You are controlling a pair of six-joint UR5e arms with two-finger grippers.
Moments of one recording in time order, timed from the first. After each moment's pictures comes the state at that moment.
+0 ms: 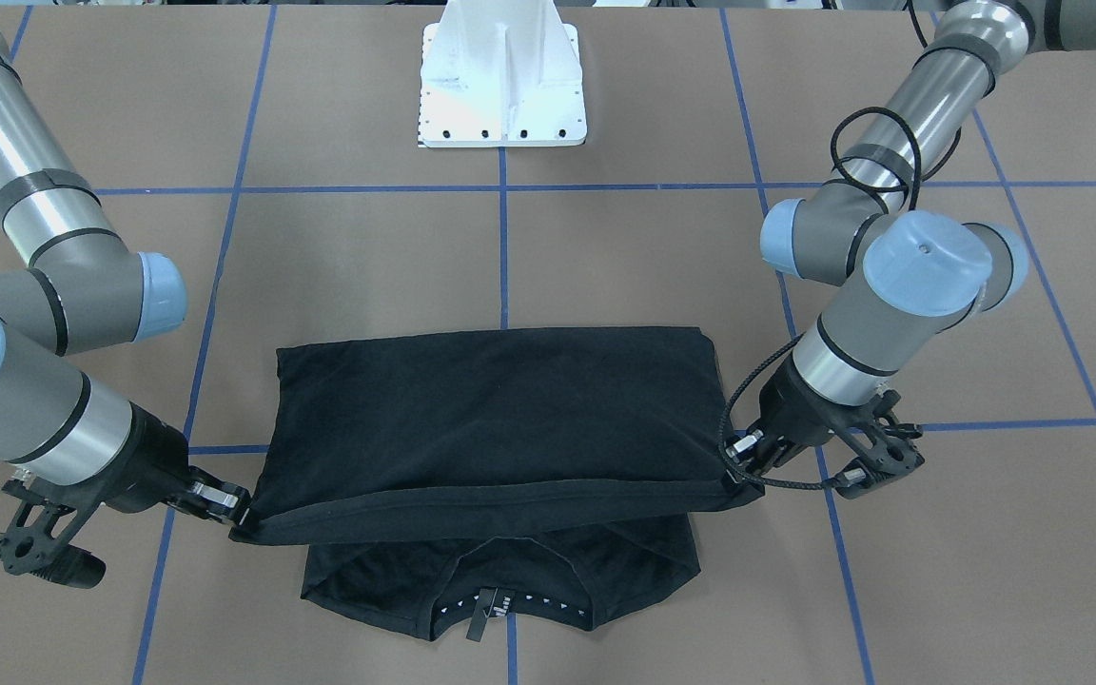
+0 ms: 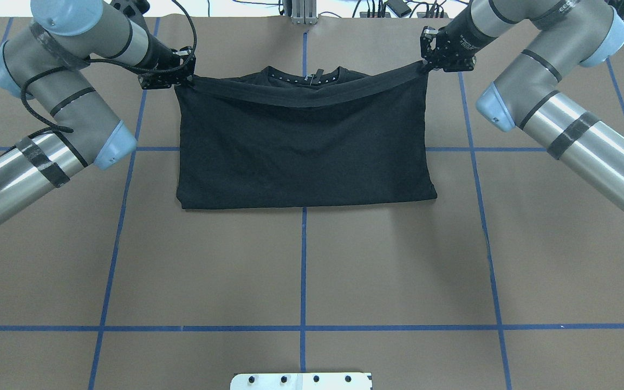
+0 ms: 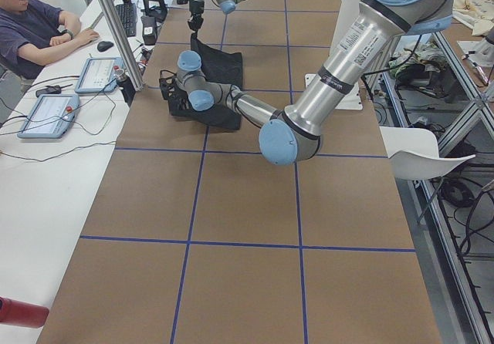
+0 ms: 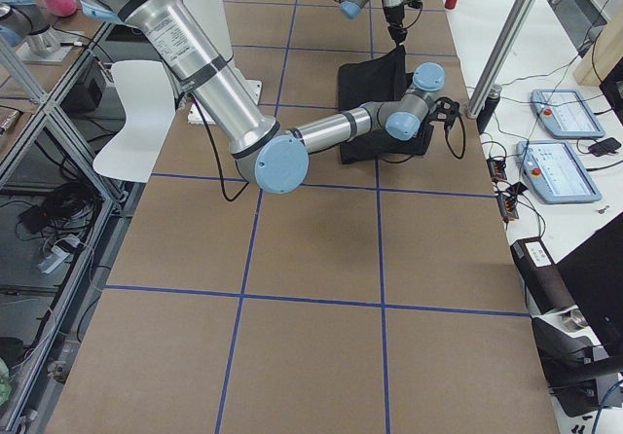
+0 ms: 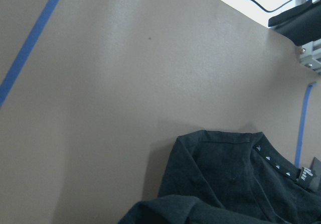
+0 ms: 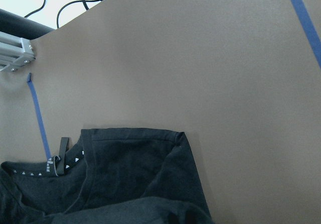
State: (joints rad) left arm -0.93 -2.24 -1.26 -2.22 -2.06 -1.45; right arm 1.03 -0.88 1.16 -0.93 2.28 1.37
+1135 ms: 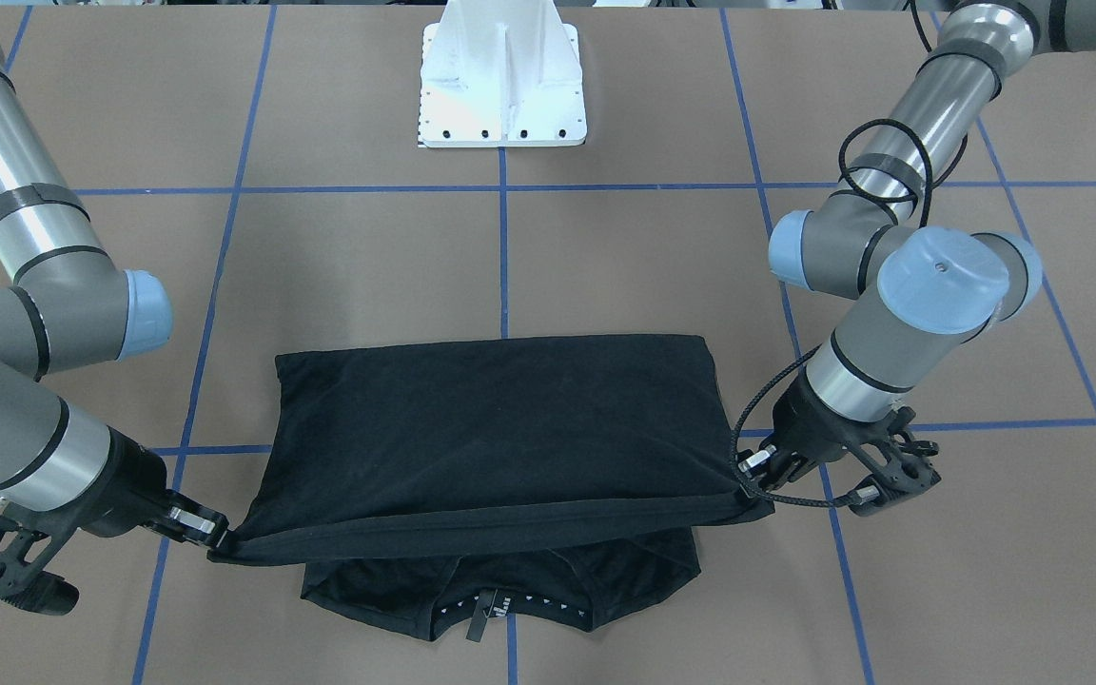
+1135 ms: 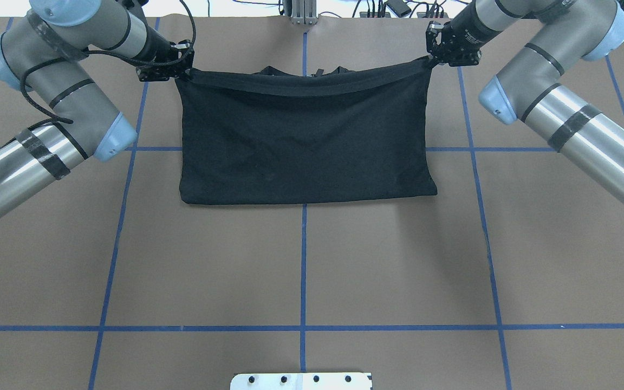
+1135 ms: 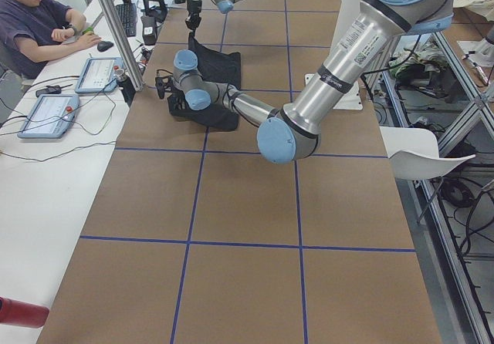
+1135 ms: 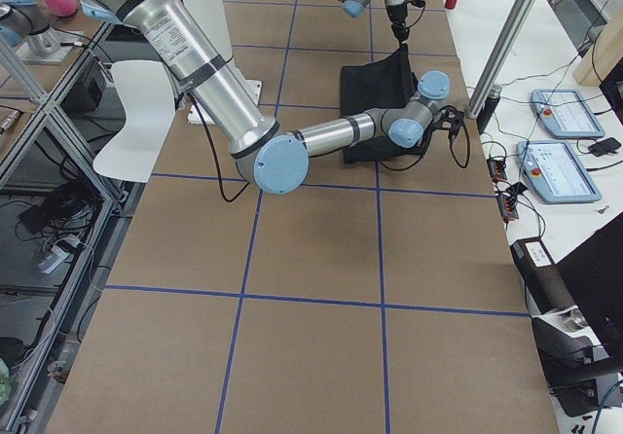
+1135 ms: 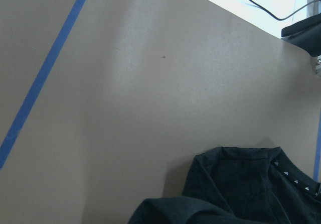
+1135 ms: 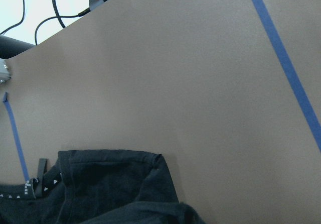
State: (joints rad) left arm -0.94 -2.26 -1.25 -2.22 -2.06 -1.40; right arm 1.04 -0.85 1.12 -0.93 2.28 1.35
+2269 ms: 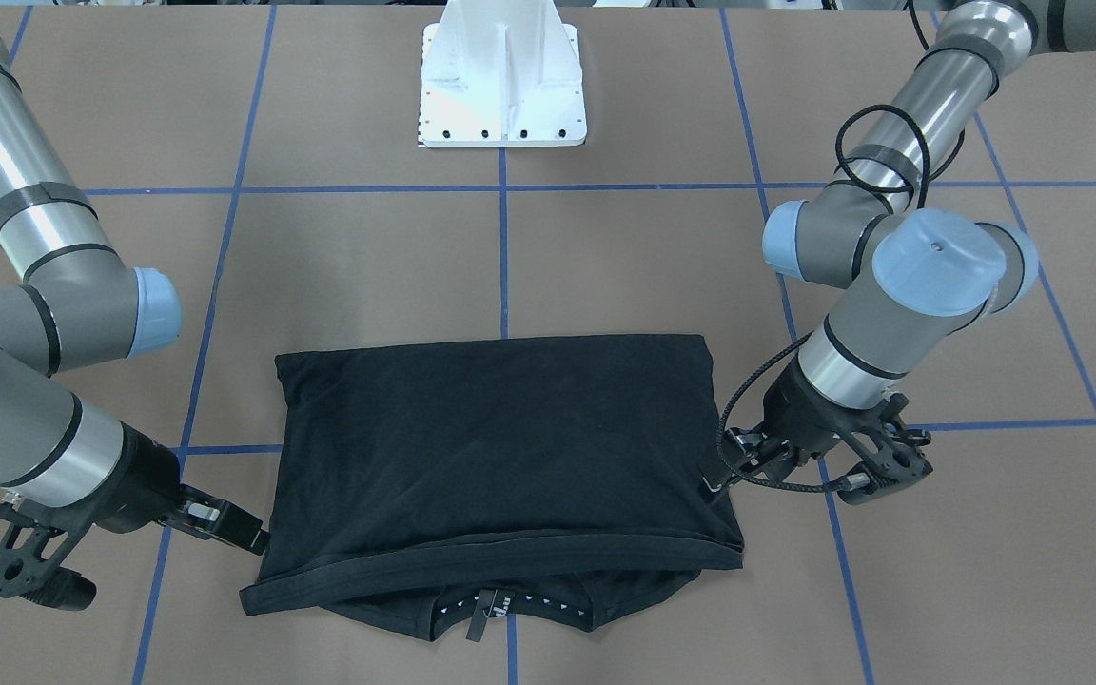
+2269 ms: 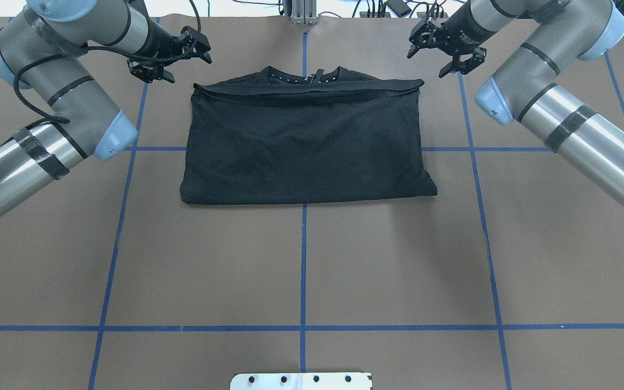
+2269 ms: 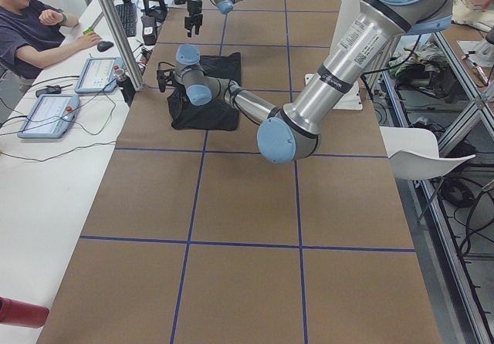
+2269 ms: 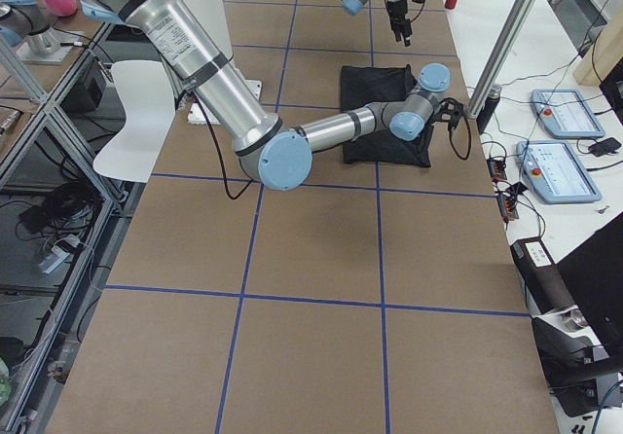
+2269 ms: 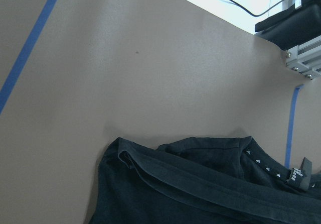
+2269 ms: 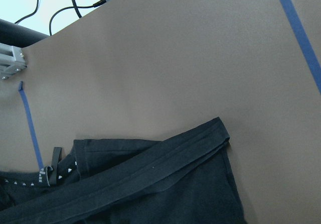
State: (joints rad) left arm -0.94 -2.26 -1.31 -2.22 -2.07 -1.39; right arm 1.03 -0.85 1.14 -0.93 2.32 1.35
